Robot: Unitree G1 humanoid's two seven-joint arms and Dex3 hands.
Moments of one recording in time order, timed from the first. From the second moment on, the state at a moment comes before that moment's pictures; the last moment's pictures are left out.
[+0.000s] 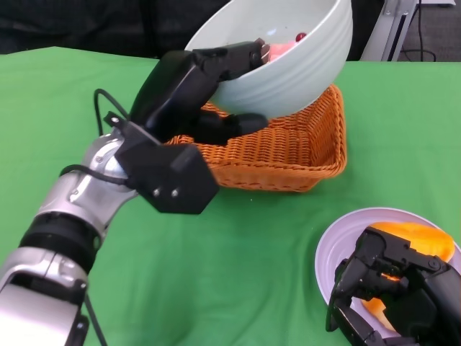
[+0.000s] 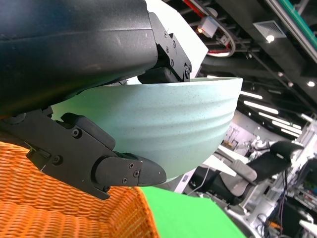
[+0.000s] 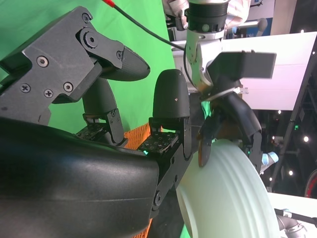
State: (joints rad) left arm -0.89 0.13 -0.24 0.95 0.48 -0.87 0.18; right arm 0.36 -0.12 0.13 -0.45 0.28 -0.12 0.36
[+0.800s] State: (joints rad) left arm -0.98 -0.10 -0.14 1.04 0.23 -0.66 0.03; right arm 0.36 -0.12 0.13 -0.44 0.28 -0.13 0.36
